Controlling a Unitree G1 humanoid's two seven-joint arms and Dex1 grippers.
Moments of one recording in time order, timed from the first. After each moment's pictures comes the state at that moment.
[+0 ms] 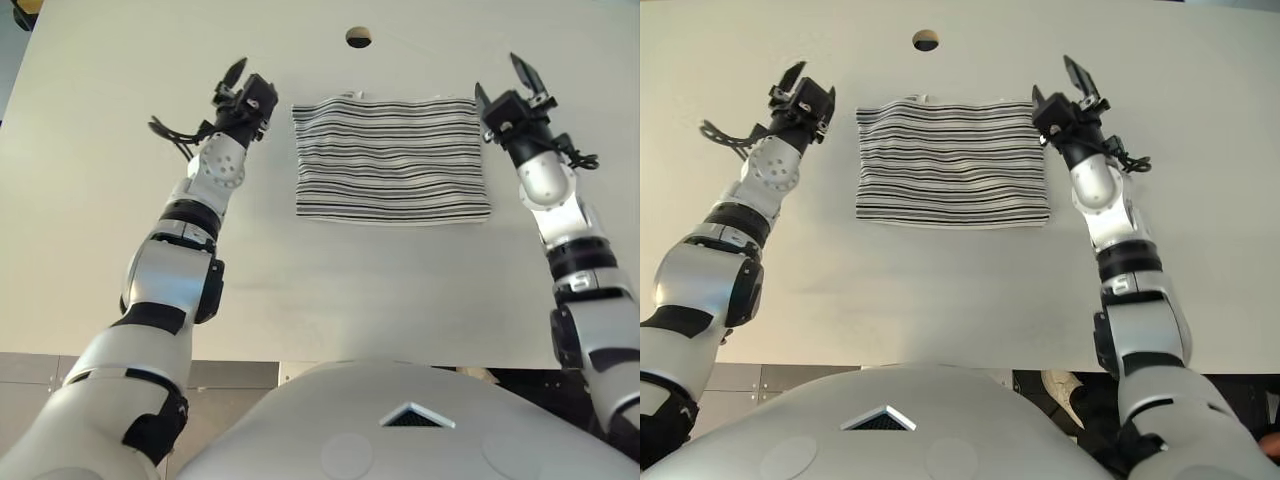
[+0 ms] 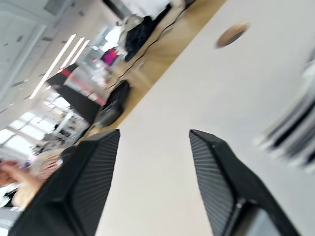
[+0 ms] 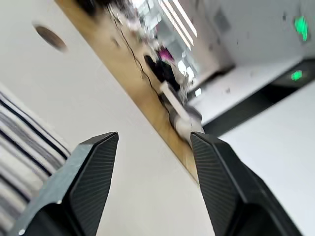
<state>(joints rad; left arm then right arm) -0.72 0.37 -0.23 1.29 0.38 -0.55 0.11 -0.37 -0.50 0.18 0.61 -0.43 -0.54 0.04</state>
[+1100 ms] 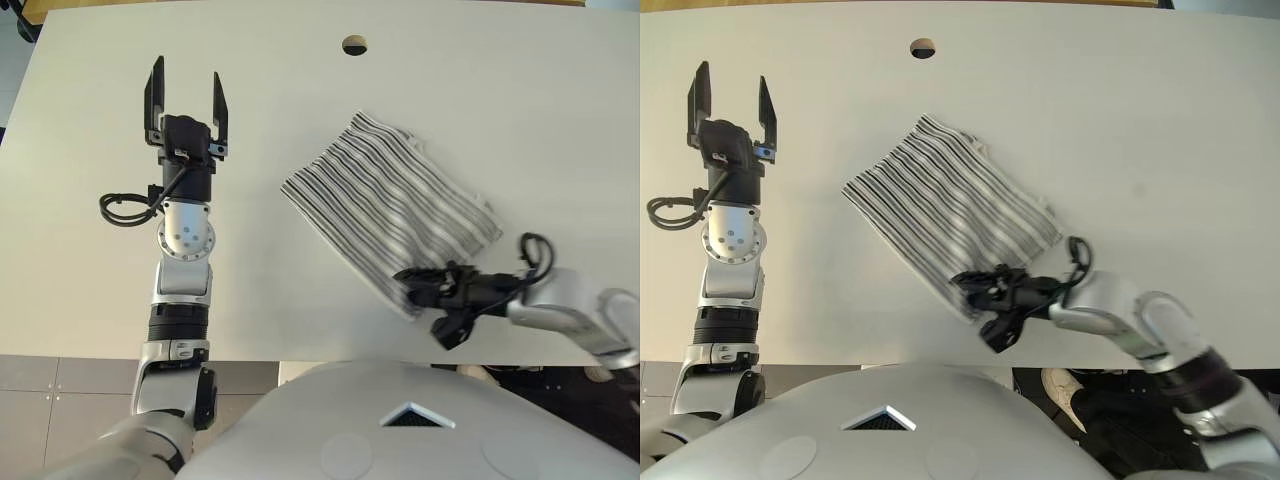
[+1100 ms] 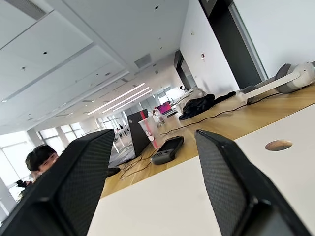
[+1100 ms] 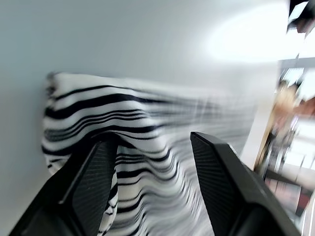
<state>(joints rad) -0.05 0.34 0.04 0.19 0.17 -0.49 0.07 0.07 -0.84 0.55 -0.36 -0.69 -0.66 0.68</state>
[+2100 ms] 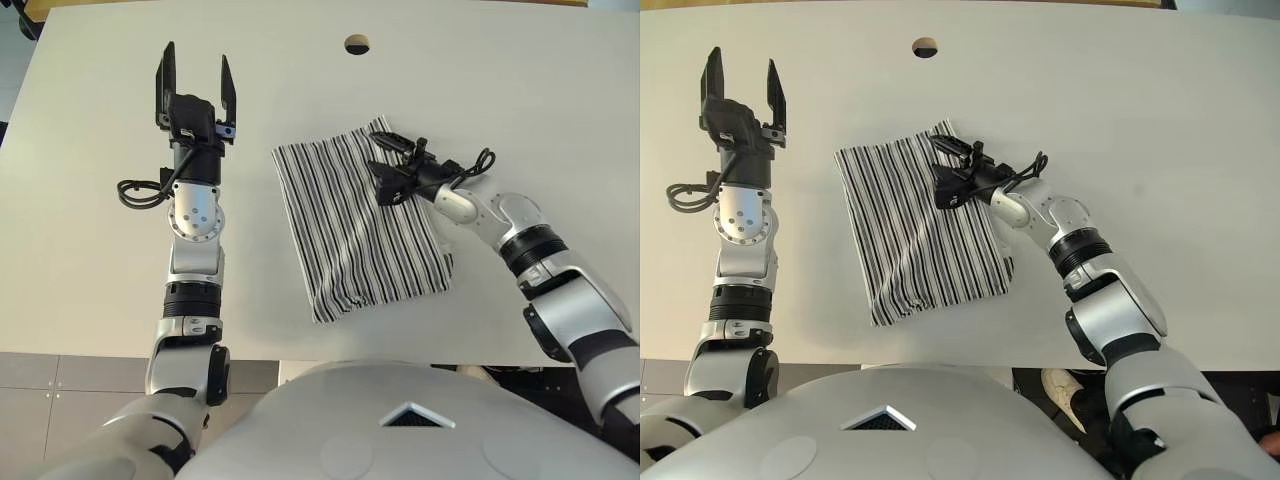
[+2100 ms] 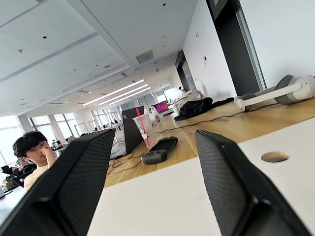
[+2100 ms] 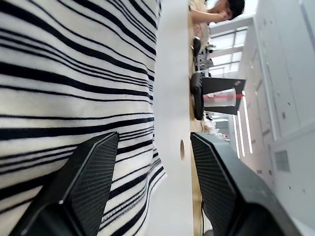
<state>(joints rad) -0.18 0.28 0.05 0.38 0.12 -0.54 0.03 -0.53 -0.38 0.59 0.77 -0.82 -0.55 -0.04</state>
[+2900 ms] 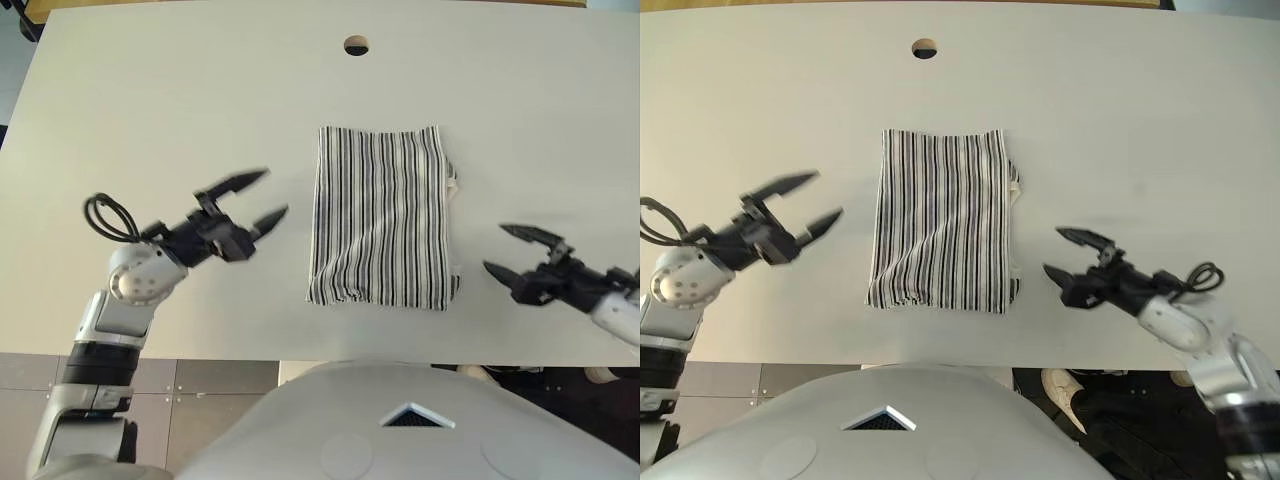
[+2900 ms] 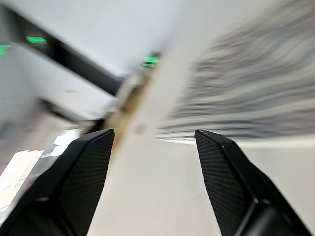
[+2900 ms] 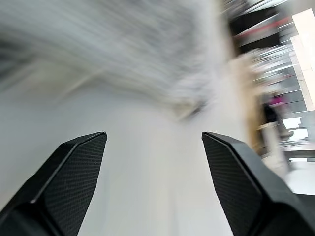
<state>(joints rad) 0.20 0.77 -0.12 0.03 0.18 -0.75 -0.52 0.52 -1.02 0.01 -0.14 -0.33 -0.56 0.44</state>
